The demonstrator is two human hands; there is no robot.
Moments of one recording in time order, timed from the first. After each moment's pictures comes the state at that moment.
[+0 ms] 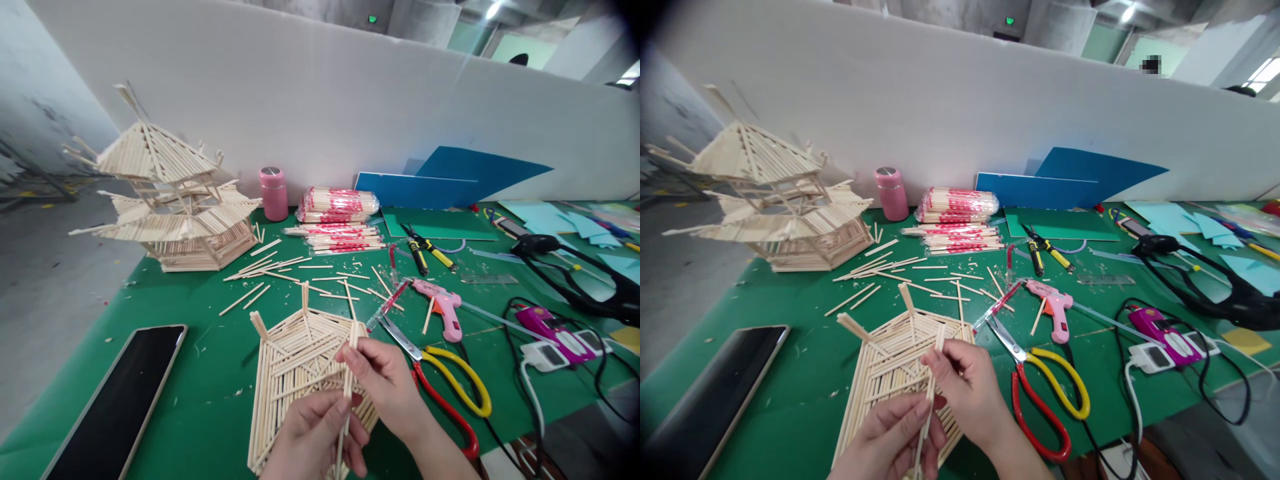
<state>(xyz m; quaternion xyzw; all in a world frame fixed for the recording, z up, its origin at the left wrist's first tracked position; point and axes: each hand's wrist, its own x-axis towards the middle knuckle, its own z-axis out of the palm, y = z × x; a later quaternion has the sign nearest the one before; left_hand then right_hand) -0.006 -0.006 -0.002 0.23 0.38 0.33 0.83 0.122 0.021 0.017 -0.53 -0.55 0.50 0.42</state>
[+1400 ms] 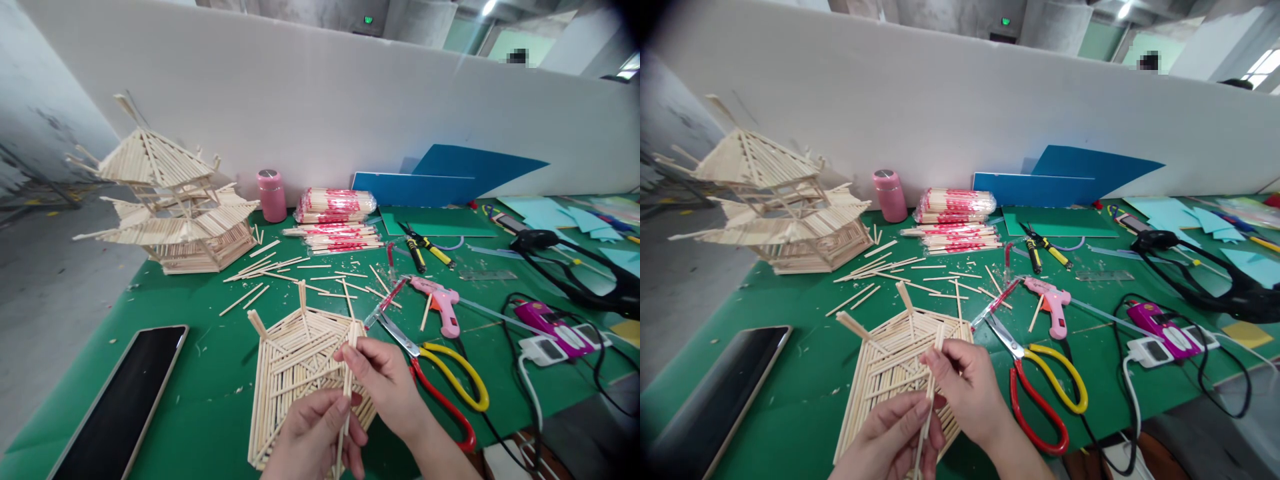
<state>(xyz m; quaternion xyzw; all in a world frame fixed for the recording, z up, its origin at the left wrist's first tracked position) -0.003 -0.010 0.000 0.23 0.38 0.33 0.83 0.125 0.016 0.017 -0.53 -0.53 0.50 0.43</state>
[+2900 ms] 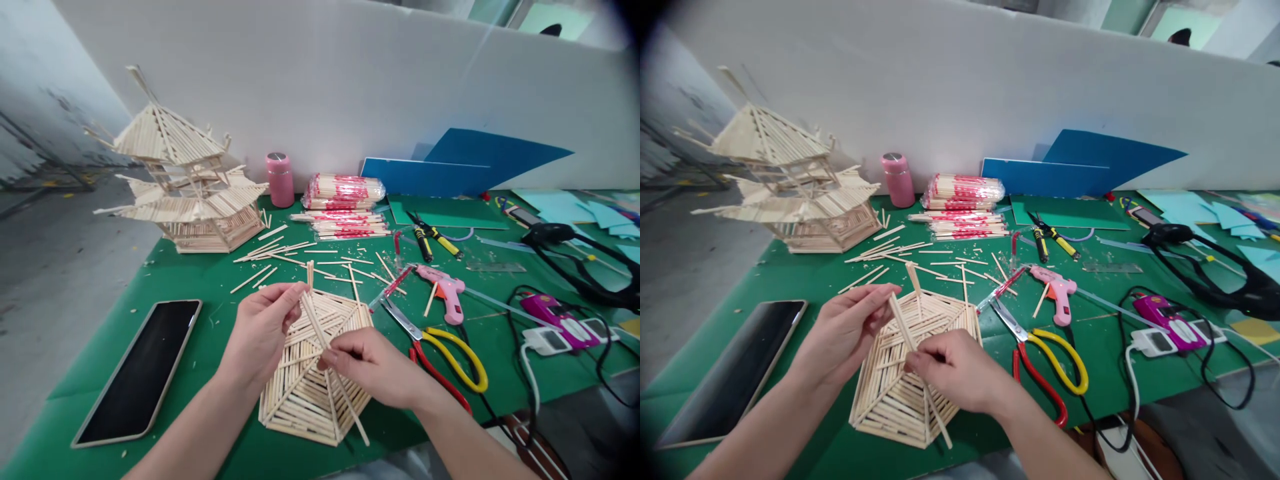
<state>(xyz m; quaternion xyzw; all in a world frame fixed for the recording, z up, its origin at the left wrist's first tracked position) -0.034 0.061 0.043 0.30 0.48 0.54 0.62 0.121 0.027 0.028 -0.44 -0.66 0.57 0.22</state>
